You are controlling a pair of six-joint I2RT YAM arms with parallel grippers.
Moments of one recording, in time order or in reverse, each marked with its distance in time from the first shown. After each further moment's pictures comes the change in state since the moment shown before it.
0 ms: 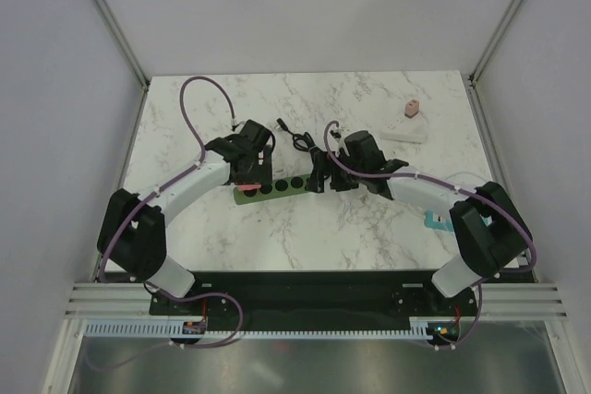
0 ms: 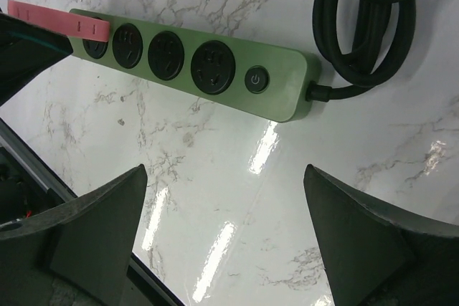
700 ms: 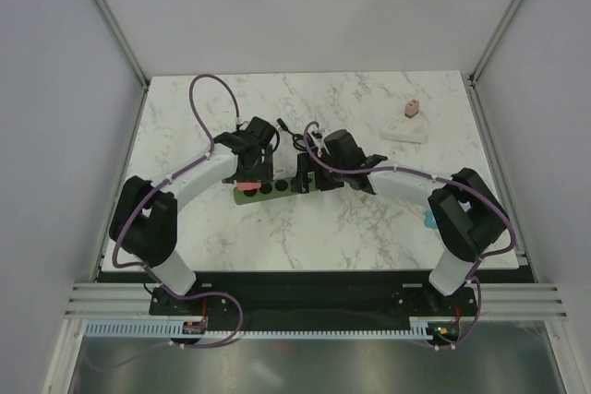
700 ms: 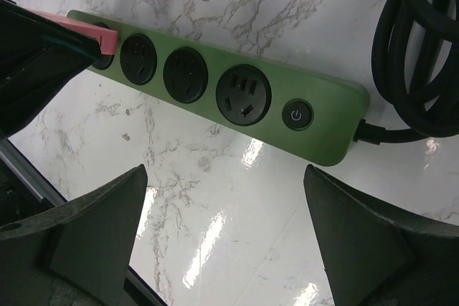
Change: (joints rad) left arm 0.009 0.103 0.056 -0.018 -0.012 0.001; right arm 0.092 0.137 0.114 -0.008 0.040 0.008
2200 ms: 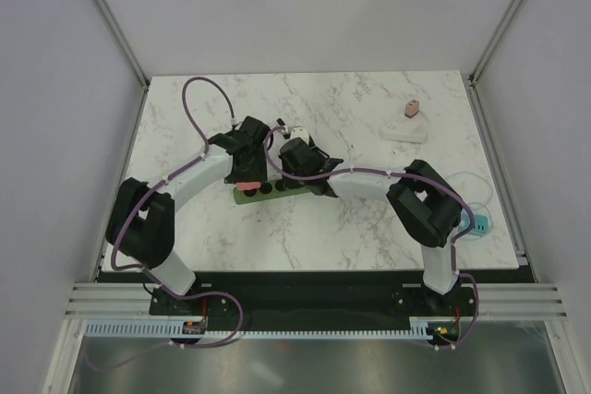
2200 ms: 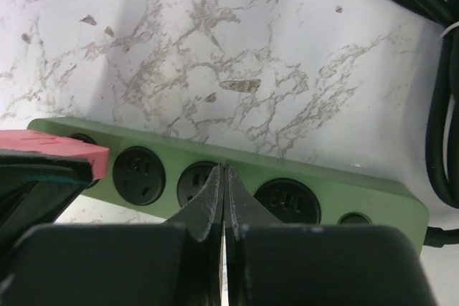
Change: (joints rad) left arm 0.039 -0.012 -0.031 0.051 0.068 0.005; right arm 0.194 0.251 0.249 0.020 0.446 0.055
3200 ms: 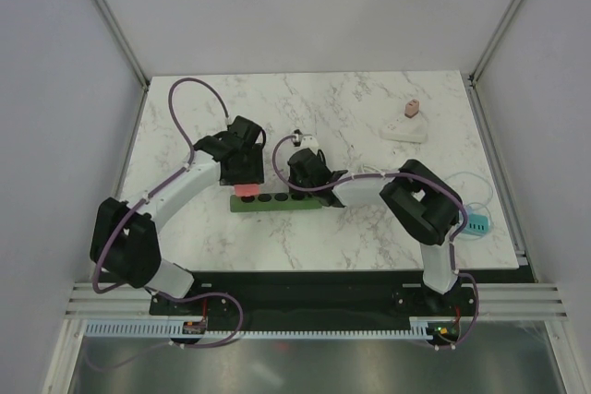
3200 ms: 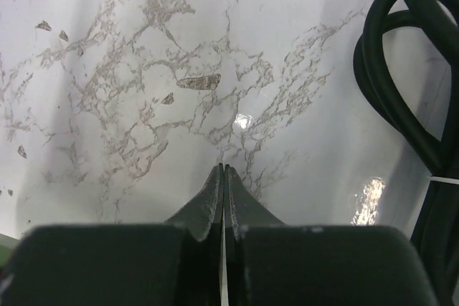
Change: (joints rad) left arm 0.005 -0.141 -0.018 -0.067 0.068 0.013; right arm -0.013 0.019 -0.175 0.262 0.034 0.043
